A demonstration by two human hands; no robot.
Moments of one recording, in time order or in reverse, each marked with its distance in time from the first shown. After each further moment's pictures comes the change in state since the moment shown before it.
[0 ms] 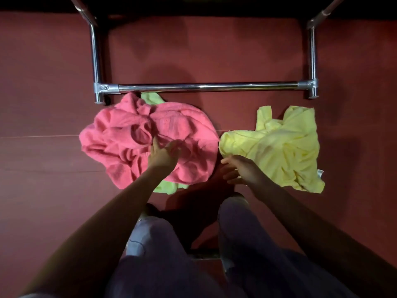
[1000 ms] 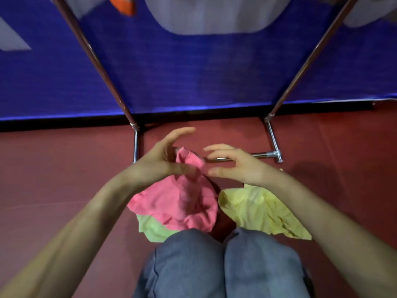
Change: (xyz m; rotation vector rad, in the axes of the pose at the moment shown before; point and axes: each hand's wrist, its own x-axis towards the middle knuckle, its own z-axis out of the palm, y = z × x) left_hand -0.193 0.121 -0.226 -0.723 -0.226 0.661; right_hand -0.167 -0.145 -0.020 -0.534 -0.148 -0.953
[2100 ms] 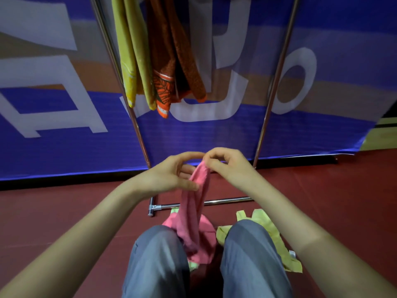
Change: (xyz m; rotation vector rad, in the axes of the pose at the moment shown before) left_hand -0.171 0.155 0.108 0.293 -0.029 0.141; right_hand -0.175 -0.194 -0.004 0.139 0.371 -0.350
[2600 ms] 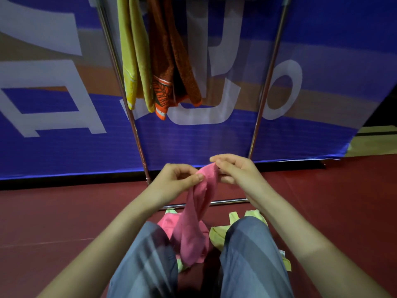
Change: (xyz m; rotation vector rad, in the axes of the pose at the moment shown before) left_hand -0.024 -0.010 0.045 -0.020 0.271 0.212; right_hand -0.052 -0.015 -0.011 0.353 0.092 0.183
